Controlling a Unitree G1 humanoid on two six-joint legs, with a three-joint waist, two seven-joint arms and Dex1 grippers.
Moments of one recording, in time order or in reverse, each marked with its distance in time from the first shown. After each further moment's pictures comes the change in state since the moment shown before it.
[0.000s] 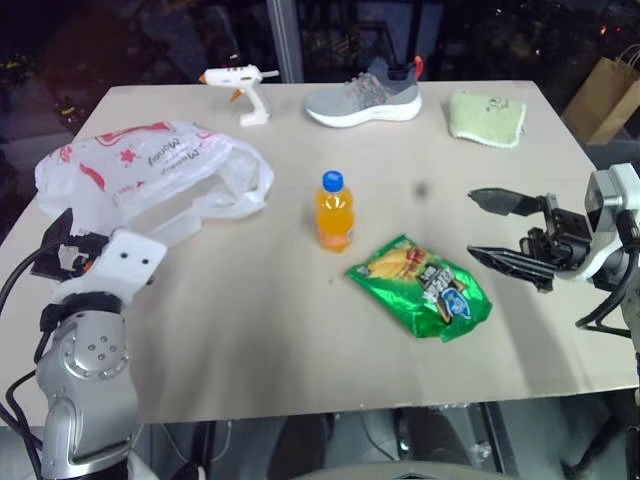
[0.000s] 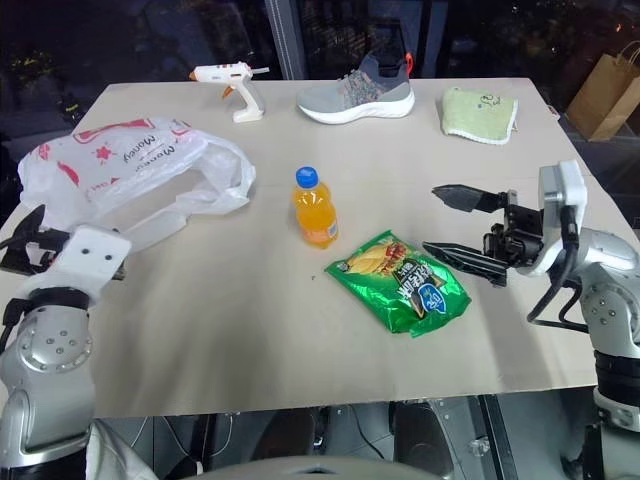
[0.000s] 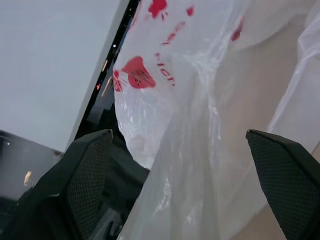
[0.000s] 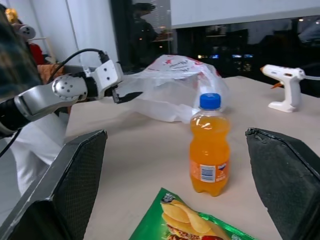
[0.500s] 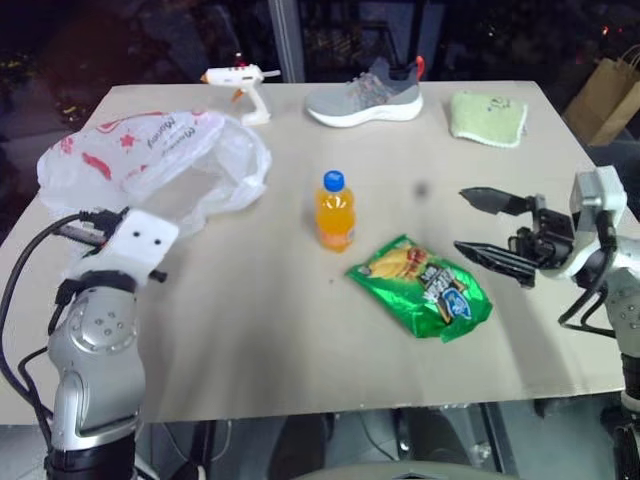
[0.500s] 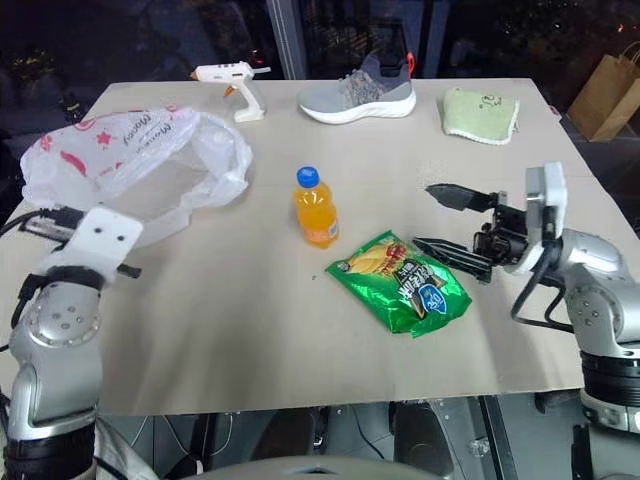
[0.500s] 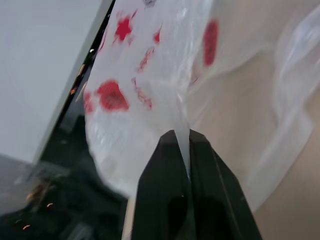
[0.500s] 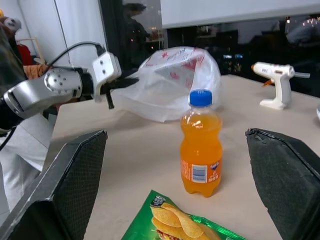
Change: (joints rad) left arm -0.177 0.010 -0.071 0.015 -0.093 0.076 -0.117; right arm -0.011 0.063 0.059 0.000 -0.080 -0.028 -0.081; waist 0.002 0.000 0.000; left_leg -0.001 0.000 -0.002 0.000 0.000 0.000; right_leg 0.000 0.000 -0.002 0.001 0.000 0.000
